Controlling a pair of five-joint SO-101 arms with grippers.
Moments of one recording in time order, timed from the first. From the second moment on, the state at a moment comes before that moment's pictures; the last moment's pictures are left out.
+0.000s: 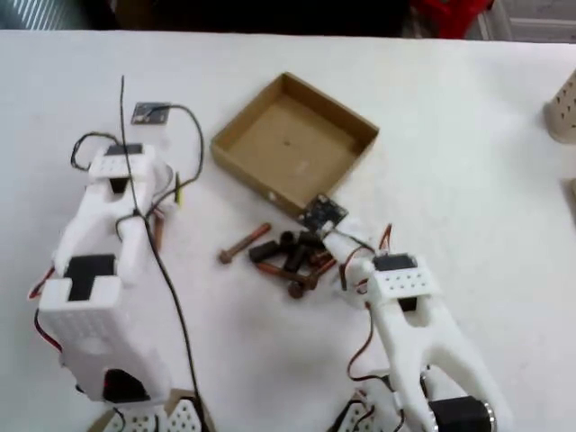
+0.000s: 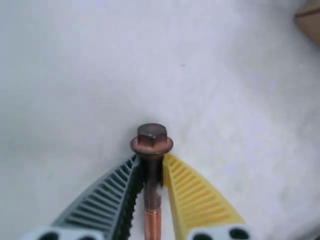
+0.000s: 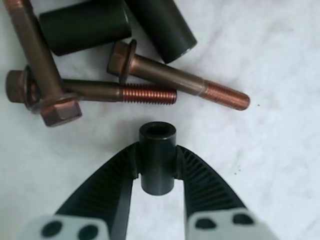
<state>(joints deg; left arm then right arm) -10.8 21.7 11.2 57.7 2.2 -11.0 -27.1 65.4 41.4 42.1</state>
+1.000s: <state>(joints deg) -11.1 21.7 11.2 58.3 2.2 -37.1 -40.2 68.9 18.5 19.5</state>
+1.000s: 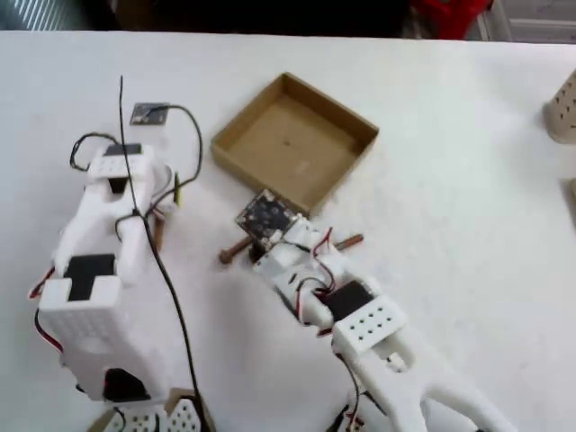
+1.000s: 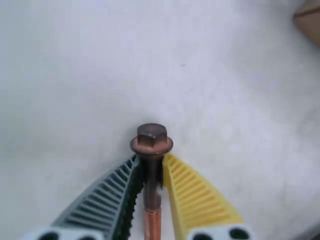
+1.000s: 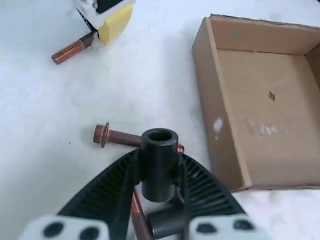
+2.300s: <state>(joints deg) -11.1 5.9 33.3 38.7 2.0 -42.8 -30.1 88.5 -31.1 -8.5</state>
